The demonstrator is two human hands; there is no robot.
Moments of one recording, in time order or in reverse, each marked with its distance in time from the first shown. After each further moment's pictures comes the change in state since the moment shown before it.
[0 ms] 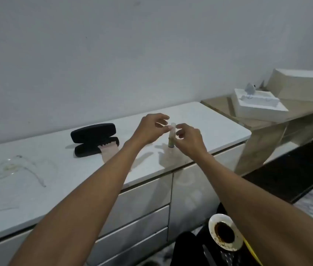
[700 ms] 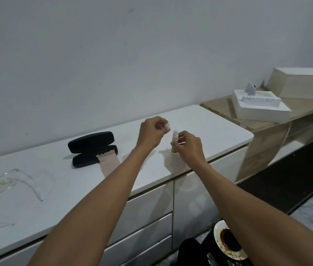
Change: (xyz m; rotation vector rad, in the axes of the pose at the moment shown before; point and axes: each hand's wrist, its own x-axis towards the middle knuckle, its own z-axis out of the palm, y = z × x) left_hand 0.015 0.000 0.023 -0.070 0.200 -0.037; right_hand 0.010 0.023 0.020 0.089 0.071 0.116
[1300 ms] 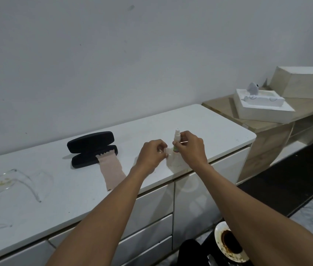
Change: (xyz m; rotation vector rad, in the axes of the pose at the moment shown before) left_hand -0.034 -0.054 0.019 0.210 -0.131 -0.125; right_hand 0.002 0.006 0.000 -0.006 0.018 -0.019
